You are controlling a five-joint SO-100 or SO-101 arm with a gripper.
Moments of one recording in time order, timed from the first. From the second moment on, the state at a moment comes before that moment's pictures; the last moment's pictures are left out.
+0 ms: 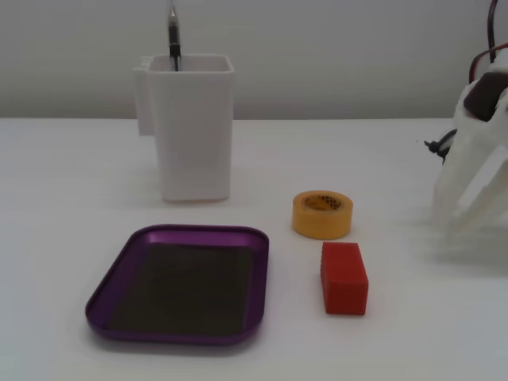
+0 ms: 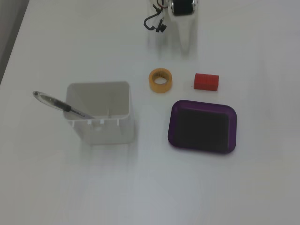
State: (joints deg) arm -5.8 192.2 175.0 65.7 3.0
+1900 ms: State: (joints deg) arm 5.4 106.5 101.2 78.3 -15.4
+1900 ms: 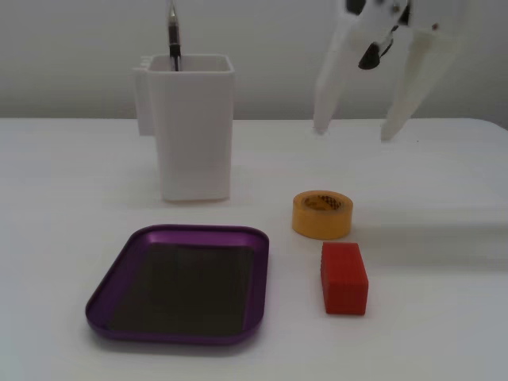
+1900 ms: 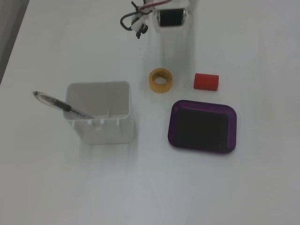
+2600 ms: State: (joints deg) arm 11.1 98.5 109.2 71.5 -18.5
